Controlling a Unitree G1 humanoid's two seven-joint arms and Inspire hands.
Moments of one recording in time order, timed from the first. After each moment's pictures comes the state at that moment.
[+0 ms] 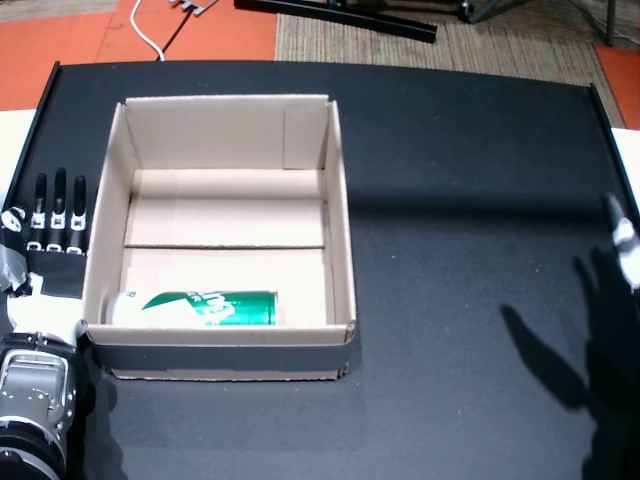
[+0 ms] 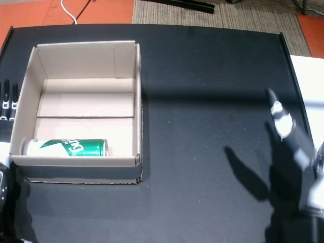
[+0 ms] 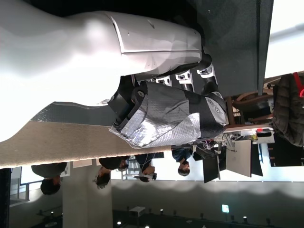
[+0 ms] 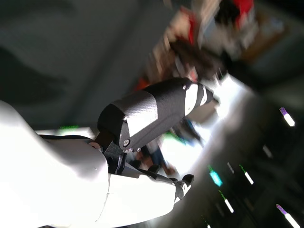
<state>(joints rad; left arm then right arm) -0.76 0.16 0.91 1.31 -0.78 0.04 -0.40 -0.16 -0.44 0.24 1.12 -0.01 -1.30 -0.37</state>
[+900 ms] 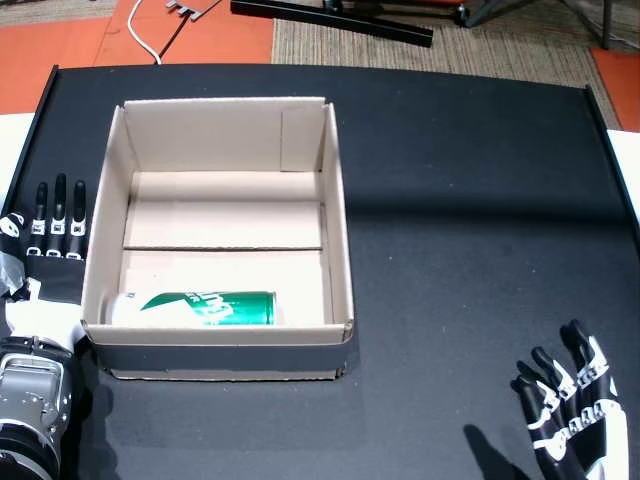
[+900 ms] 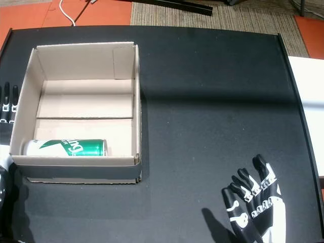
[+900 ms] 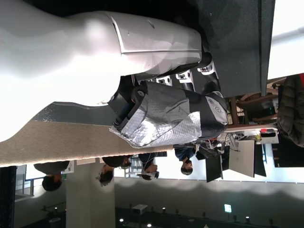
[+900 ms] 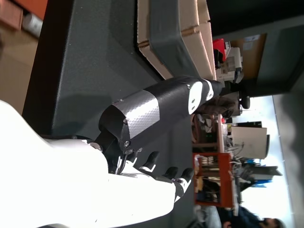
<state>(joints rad) -0.75 0.17 0.91 1.31 -0.78 0.06 -0.40 -0.09 0.02 -0.25 1.20 0.33 -1.28 0.46</state>
